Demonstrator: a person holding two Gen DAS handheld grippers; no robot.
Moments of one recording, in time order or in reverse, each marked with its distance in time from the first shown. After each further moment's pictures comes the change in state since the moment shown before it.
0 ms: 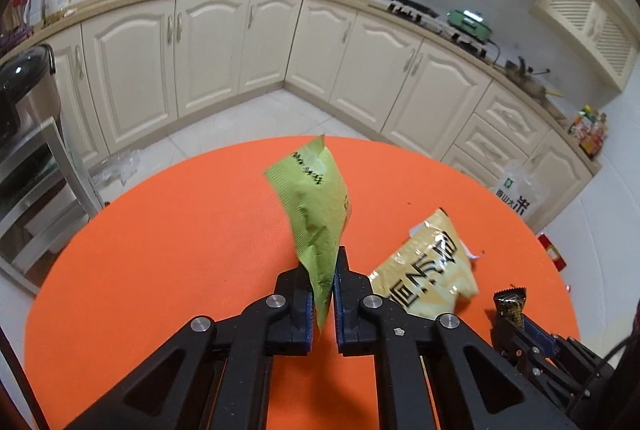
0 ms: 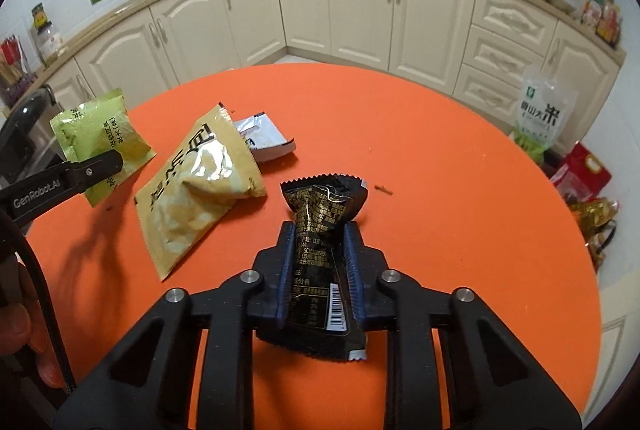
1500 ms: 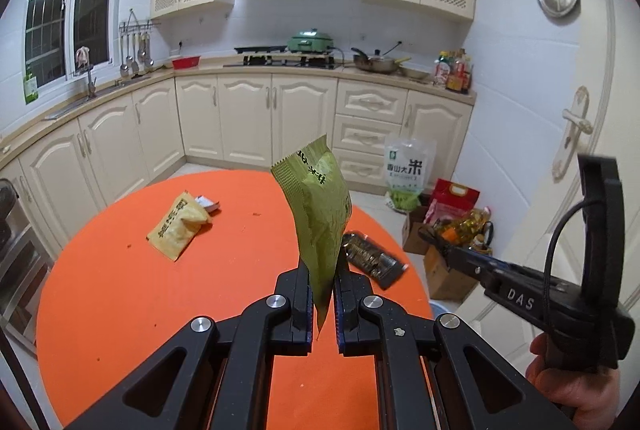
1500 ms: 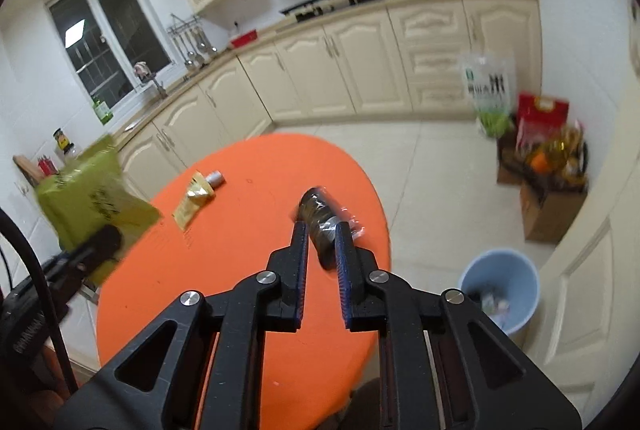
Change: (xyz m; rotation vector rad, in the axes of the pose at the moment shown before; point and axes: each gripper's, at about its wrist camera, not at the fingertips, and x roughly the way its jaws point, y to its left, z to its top) left arm -0.278 -0.010 -0.247 0.408 -0.169 -0.217; right arm -0.198 -0.184 -0.120 0.301 -0.224 0.093
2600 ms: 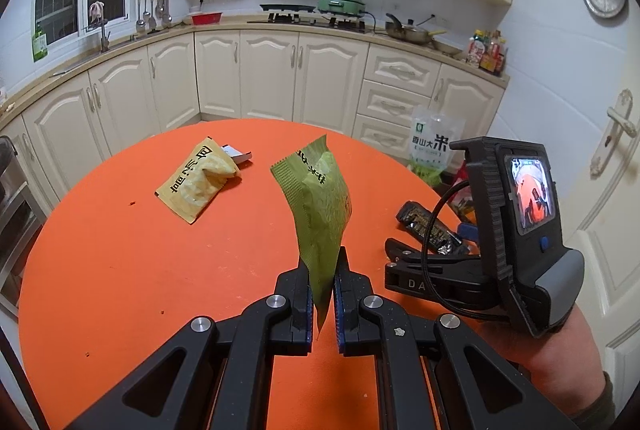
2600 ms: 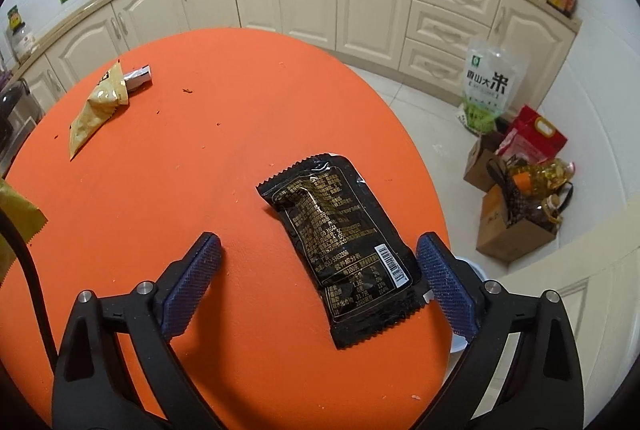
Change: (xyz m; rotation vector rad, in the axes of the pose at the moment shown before) left arm 0.046 0.028 0.053 -0.065 0.129 0.024; right arm 0.153 0.051 0.003 -0.285 0.246 -0.234
